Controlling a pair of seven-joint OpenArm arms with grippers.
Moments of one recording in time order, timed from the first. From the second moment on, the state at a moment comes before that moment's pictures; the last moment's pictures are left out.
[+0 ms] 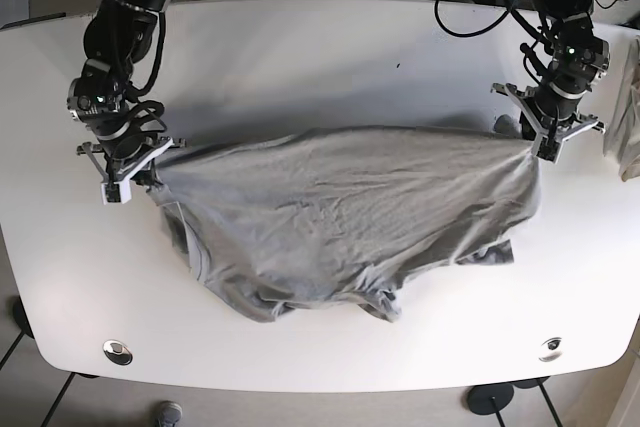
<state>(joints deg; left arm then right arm) 15.2 -13.0 -26.5 106.9 -2.6 -31.6 39.5 -0.5 5.5 25.9 93.8 5.3 25.6 -41.9</state>
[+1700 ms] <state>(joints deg) 15.9 -6.7 -63.3 113.8 -23.6 -39.9 50.9 26.2 8.3 16.8 49.3 6.0 34.5 -33.4</state>
